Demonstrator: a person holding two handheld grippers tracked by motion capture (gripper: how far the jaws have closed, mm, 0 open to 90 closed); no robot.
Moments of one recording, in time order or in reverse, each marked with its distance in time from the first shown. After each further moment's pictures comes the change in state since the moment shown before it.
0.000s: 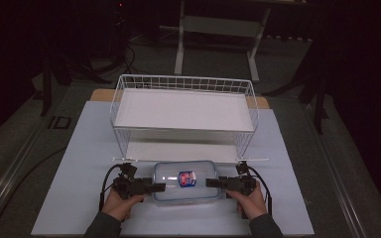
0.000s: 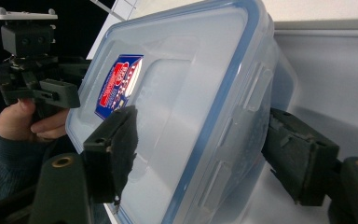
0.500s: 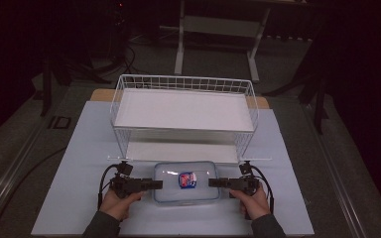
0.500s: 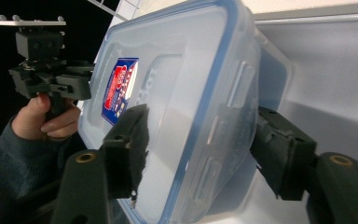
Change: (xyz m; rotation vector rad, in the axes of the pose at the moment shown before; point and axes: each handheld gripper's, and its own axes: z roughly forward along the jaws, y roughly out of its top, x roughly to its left) left arm 0.002 0.000 -0.011 -0.024 -0.031 -0.067; right arm -0.003 -0.001 -0.011 0.013 0.033 0.061
